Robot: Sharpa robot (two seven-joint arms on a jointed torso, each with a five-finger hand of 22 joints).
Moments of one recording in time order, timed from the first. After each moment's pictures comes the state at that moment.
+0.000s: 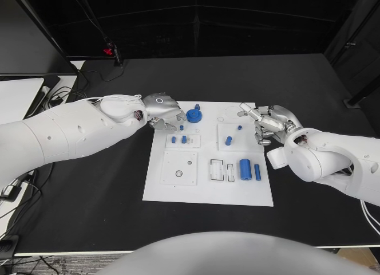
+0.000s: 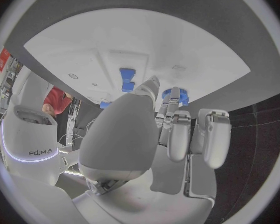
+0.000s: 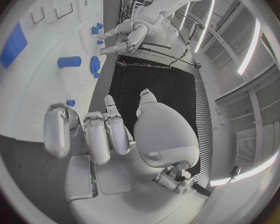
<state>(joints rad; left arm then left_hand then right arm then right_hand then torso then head) 1.30 -0.54 -0.24 1.05 -1.79 -0.35 0.36 1.58 -0.16 0.26 0.29 0.12 0.86 0.18 0.08 0.07 1.05 0.13 0.12 0.06 1.47 0.05 1.57 1.31 0.01 1.46 0.15 1.57 1.31 1.12 -1.01 -0.09 1.71 -0.29 -0.52 0.19 1.13 0.08 -0.21 0.29 0.29 0.72 0.19 0.30 0.07 1.47 0.14 1.57 1.31 1.47 0.08 1.57 1.31 0.04 1.42 0.19 1.40 1.31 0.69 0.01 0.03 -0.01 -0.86</state>
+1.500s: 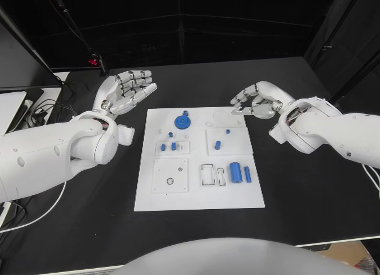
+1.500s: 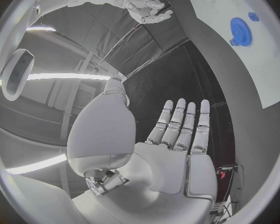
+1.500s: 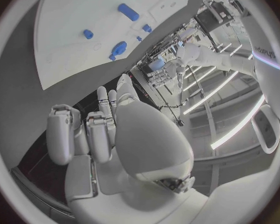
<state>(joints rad) 1.31 -0.76 -0.24 1.41 -0.14 -0.51 0.66 1.17 -0.28 -0.21 0.30 0.27 0.53 0.17 0.35 0.07 0.64 0.22 0.21 0.07 0.32 0.20 0.48 0.34 0.10 0.41 0.29 0.13 0.81 1.23 -0.97 -0.09 1.52 -1.08 -0.45 0.09 1.63 0.04 -0.14 0.28 0.05 0.88 0.13 0.26 0.07 0.94 0.11 0.30 0.18 1.46 0.03 1.57 1.31 0.05 1.47 0.14 1.44 1.31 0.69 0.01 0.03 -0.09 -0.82</state>
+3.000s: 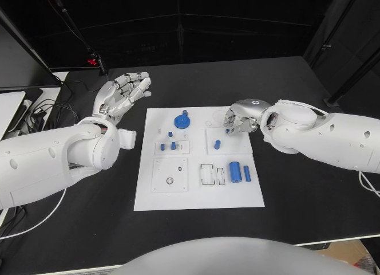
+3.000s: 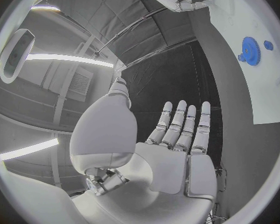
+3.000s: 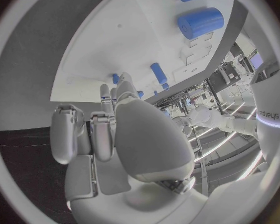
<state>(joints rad) 1.30 -0.78 -0.24 1.47 0.00 -0.49 0.68 1.17 -0.17 -0.13 0.30 0.20 0.41 0.15 0.53 0.12 0.53 0.25 0.38 0.11 0.22 0.24 0.63 0.33 0.08 0.45 0.29 0.08 0.74 1.22 -0.85 -0.09 1.46 -1.63 -0.20 -0.15 1.66 0.02 -0.12 0.29 0.05 0.97 0.11 0.21 0.07 1.05 0.07 0.23 0.07 1.47 0.00 1.57 1.31 0.05 1.47 0.11 1.44 1.31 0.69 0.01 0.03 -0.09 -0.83</state>
